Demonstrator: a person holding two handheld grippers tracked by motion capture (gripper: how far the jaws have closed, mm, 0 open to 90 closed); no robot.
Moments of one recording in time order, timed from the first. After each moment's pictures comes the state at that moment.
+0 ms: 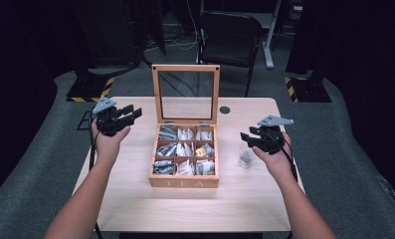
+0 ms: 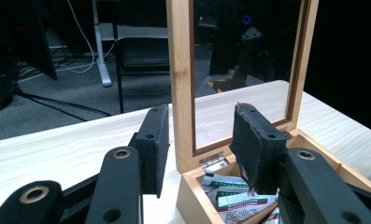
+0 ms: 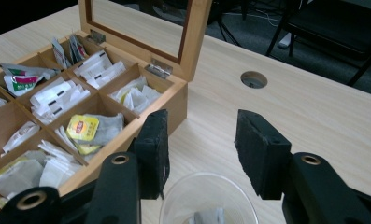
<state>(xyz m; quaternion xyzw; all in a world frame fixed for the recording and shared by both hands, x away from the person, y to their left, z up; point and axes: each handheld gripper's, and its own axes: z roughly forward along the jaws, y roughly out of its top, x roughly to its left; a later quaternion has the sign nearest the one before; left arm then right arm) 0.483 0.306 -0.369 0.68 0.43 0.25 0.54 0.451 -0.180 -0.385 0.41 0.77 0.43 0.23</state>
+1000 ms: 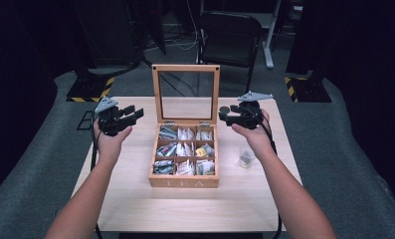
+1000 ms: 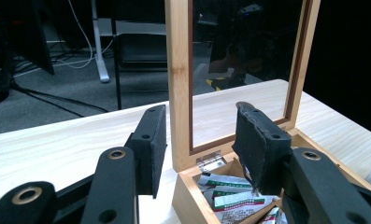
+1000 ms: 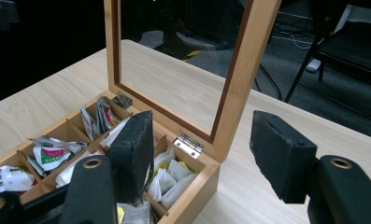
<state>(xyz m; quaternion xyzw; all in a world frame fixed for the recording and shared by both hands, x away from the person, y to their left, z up) 0.486 0.303 -0.372 0.68 0.44 0.25 0.54 0.508 -0.125 -0.352 0.38 0.77 0.48 0.20</state>
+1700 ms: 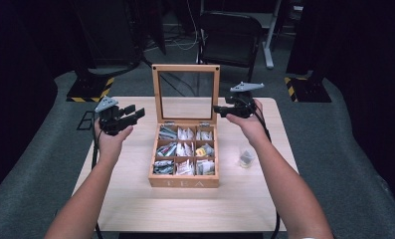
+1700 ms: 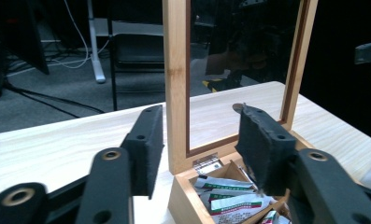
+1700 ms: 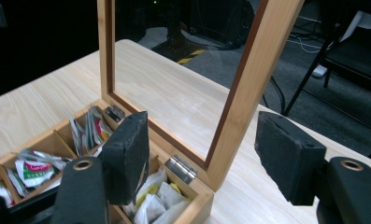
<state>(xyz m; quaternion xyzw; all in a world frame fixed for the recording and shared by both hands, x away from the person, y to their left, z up) 0.489 0.303 -0.373 0.68 0.44 0.23 0.54 0.542 -0.110 -0.346 0.36 0.78 0.47 0.20</state>
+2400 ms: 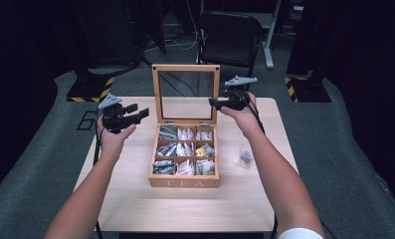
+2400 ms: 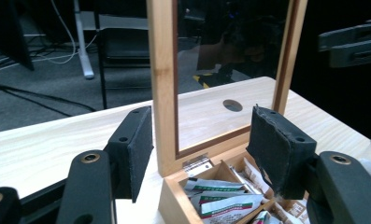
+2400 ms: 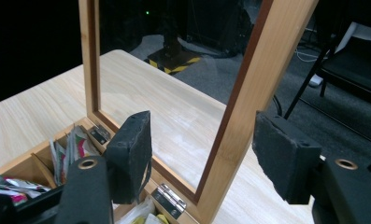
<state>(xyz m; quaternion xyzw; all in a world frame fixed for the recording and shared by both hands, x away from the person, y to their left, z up) 0.498 0.295 -0.370 0.69 0.43 0.21 0.55 0.570 -0.097 -0.349 0.36 0.77 0.48 0.21</state>
